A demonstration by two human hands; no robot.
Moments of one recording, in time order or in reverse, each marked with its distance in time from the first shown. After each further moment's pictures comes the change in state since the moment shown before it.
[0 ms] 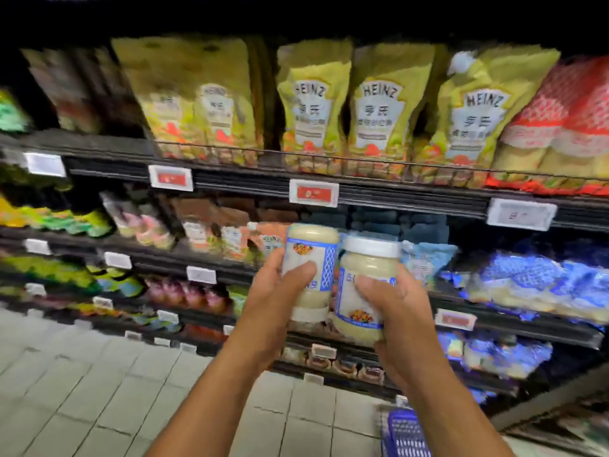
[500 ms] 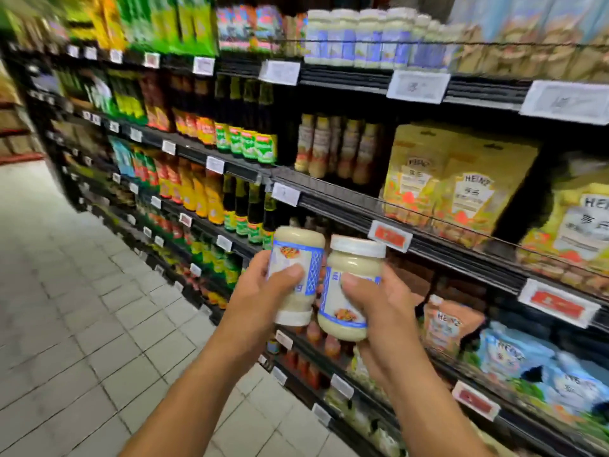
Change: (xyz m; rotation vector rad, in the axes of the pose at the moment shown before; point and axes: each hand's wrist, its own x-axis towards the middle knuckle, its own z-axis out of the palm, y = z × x) left_hand -0.094 0.145 -0.263 0.049 0.438 0.278; right_hand 0.004 0.068 0.309 0.029 -0.488 0.080
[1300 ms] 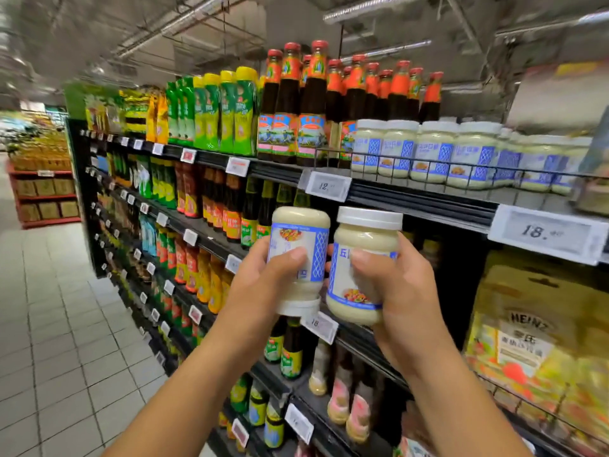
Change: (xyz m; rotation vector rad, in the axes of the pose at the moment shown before) left_hand 0.218 0.116 -0.045 0.015 0.004 0.323; right_hand 0.253 -0.054 0.089 -0.075 -0.231 -0.357
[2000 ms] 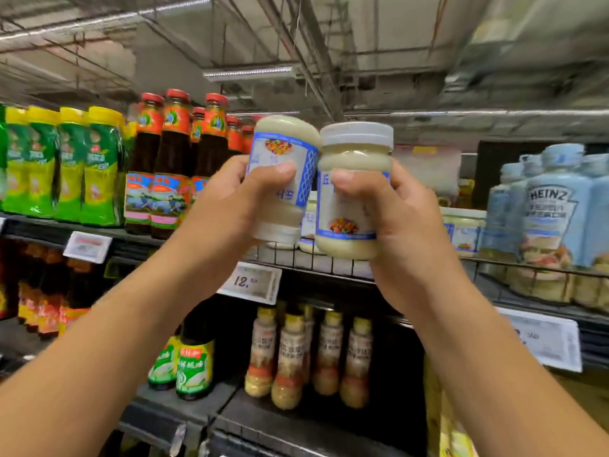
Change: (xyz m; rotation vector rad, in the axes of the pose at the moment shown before) left_hand 0.212 0.072 0.048 -0.040 -0.388 0.224; right_hand 0.158 -0.077 -0.001 -0.277 0.146 -0.334
